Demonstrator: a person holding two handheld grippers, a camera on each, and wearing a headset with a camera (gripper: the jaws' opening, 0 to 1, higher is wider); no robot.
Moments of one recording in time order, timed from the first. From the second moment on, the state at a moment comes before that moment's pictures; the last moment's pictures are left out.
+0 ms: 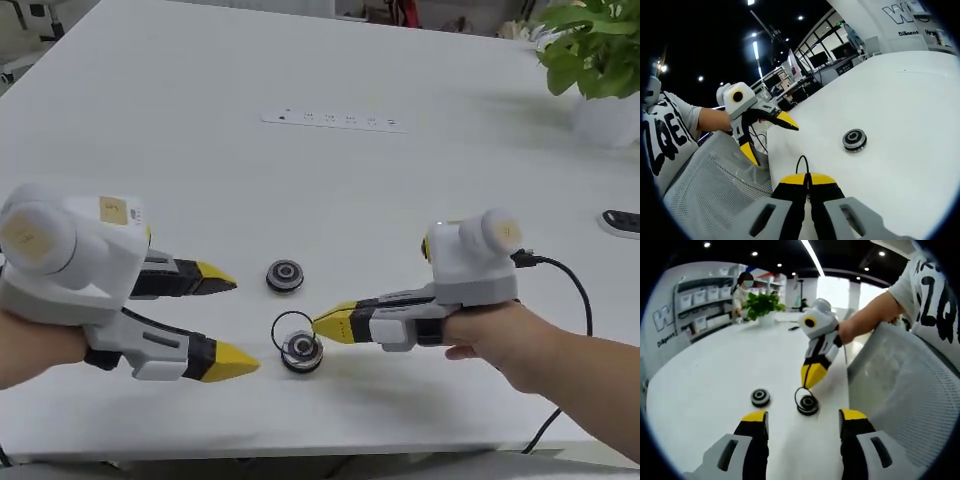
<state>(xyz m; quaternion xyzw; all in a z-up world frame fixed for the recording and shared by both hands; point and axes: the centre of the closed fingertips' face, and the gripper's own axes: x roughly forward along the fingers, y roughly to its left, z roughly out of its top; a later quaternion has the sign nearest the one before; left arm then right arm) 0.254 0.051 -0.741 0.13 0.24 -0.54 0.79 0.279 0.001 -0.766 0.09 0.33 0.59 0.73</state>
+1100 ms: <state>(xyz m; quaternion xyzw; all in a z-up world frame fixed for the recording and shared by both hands) 0.252 0.093 -0.746 0.11 0.24 -0.49 0.83 0.287 0.045 -0.766 0.06 0.34 0.60 0.72</state>
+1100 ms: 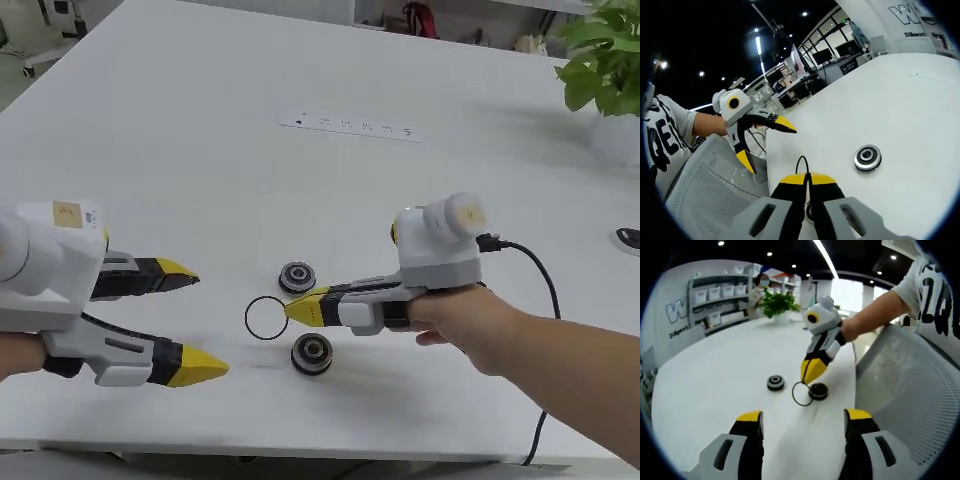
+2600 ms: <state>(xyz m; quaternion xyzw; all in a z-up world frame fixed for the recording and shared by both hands) 0.254 0.095 -0.746 0.13 0.25 -0.49 0.82 0.297 0.041 -0.773 0.01 0.32 0.58 0.75</state>
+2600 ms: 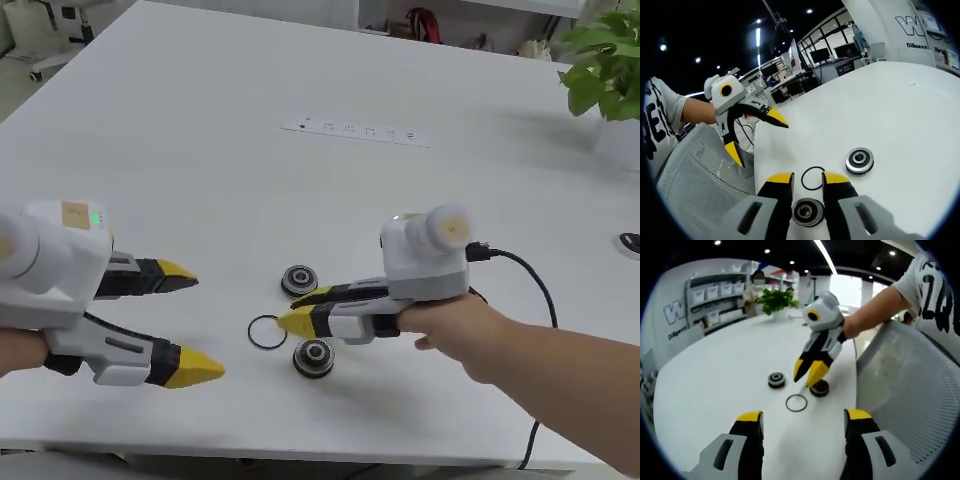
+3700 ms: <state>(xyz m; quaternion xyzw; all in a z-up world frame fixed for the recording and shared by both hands) 0.264 0.059 -0.742 0.16 0.25 -0.54 0.79 0.287 -0.003 -0.755 -0.04 0.26 0.61 0.75</state>
